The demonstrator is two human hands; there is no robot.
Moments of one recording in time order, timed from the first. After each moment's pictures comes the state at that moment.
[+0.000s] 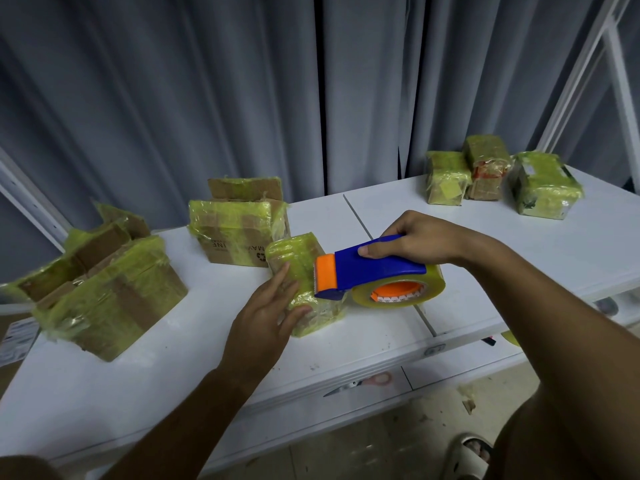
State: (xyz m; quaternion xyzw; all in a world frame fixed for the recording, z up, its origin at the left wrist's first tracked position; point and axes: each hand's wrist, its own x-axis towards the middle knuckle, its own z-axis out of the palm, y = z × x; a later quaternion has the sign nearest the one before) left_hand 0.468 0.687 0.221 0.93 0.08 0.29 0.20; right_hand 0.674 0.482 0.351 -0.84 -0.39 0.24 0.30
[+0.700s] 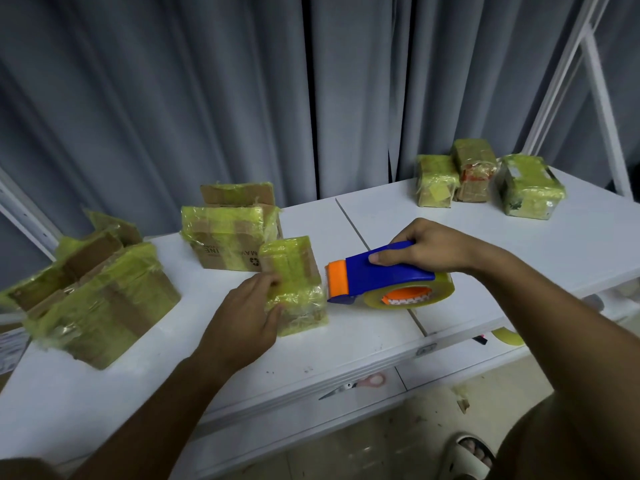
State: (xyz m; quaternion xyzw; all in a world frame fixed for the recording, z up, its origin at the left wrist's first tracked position) left_hand 0.462 0.701 0.255 0.96 0.09 0.22 0.16; right_hand 0.680 0.455 0.343 -0.84 -0.38 0.22 0.31
